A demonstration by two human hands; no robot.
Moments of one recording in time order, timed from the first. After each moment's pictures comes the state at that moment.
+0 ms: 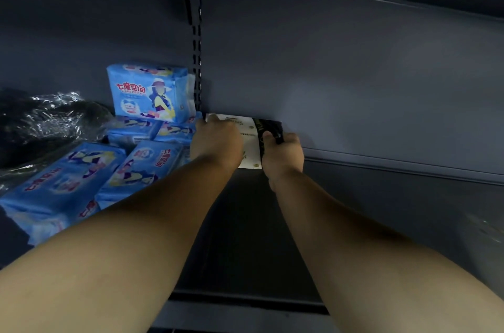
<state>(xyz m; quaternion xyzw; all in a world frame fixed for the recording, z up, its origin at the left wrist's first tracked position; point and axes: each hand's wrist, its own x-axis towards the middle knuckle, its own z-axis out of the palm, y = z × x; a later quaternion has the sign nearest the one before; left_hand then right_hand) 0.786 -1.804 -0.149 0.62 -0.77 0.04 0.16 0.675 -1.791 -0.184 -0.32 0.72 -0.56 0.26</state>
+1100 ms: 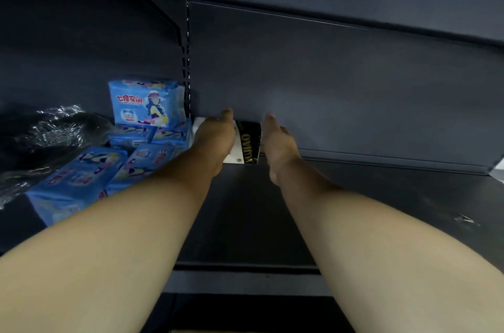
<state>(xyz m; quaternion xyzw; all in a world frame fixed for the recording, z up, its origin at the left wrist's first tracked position) 0.782 -1.748 -0.105 0.55 -0.53 -0.48 0.43 0.677 -1.725 -0.122 -0.32 0.68 -0.55 0.36</state>
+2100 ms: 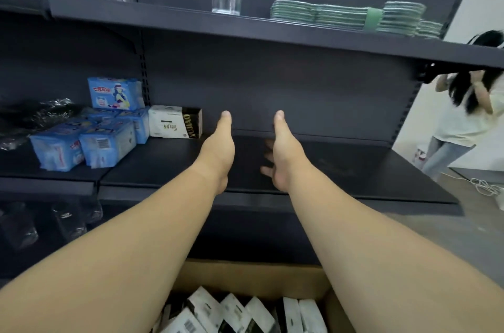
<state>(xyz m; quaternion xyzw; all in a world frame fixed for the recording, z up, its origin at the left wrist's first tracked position) 0.683 -1.478 -0.099 0.46 -0.48 -0.61 0.43 0.571 -1.462 -0.104 -0.31 0.59 -0.60 0.44</state>
